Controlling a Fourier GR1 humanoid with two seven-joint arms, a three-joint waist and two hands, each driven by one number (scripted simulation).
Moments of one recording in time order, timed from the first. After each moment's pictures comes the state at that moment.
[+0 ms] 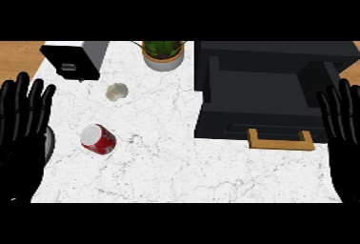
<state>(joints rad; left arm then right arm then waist) -0.01 0.07 0.01 -2.10 0.02 0.00 0.00 0.03 -0.07 -0.01 -2.10 0.01 -0.01 0.05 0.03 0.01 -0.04</state>
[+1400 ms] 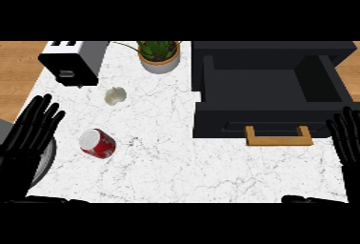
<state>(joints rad) 0.09 0.15 0.07 -2.13 0.14 -0.12 0.35 0.21 -0.08 -0.10 -2.10 -0.03 0.06 0.12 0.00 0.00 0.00</state>
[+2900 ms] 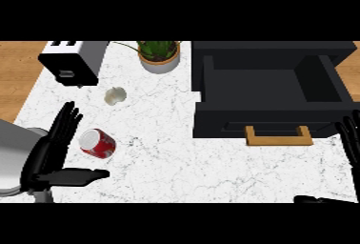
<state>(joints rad) 0.04 0.11 0.14 -1.62 0.02 -0.16 -0.03 0.21 -0.07 -0.21 -2.05 -0.06 0.16 0.07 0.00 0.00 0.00</state>
